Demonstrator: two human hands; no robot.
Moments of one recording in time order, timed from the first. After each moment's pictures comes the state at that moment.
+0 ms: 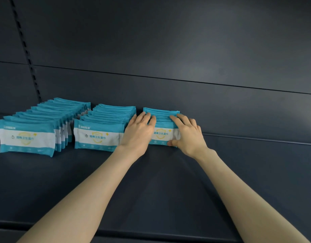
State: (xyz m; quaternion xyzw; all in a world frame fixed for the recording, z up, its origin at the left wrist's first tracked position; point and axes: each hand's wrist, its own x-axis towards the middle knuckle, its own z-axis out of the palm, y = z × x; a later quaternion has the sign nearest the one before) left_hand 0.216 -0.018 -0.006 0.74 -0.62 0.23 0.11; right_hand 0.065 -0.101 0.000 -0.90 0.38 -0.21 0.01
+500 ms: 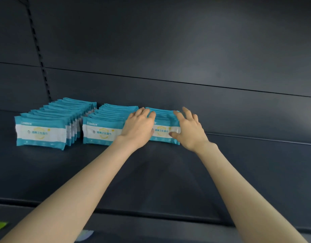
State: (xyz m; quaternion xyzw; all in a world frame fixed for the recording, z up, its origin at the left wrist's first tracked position) left_hand 0.207 0.010 0.025 0.75 -0.62 0.21 0.10; right_hand 0.057 -0.068 0.028 -0.89 0.41 -0.19 0.01
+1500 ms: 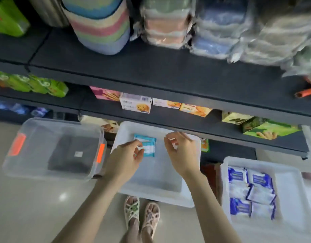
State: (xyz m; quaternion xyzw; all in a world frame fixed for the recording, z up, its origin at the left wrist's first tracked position) left_hand 0.091 0.363 -0.385 0.84 -0.43 -0.23 0.23; right_hand -0.043 0.256 -0.375 -0.79 0.49 -0.15 0.35
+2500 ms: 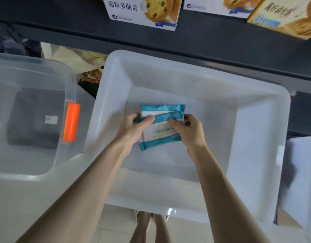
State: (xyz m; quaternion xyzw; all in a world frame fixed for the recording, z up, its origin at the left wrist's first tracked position) left_hand 0.135 0.334 -0.717 0.76 -0.06 -0.51 0.40; right_hand 0.000 0.255 -0.724 -0.45 0.62 -0.10 0.64
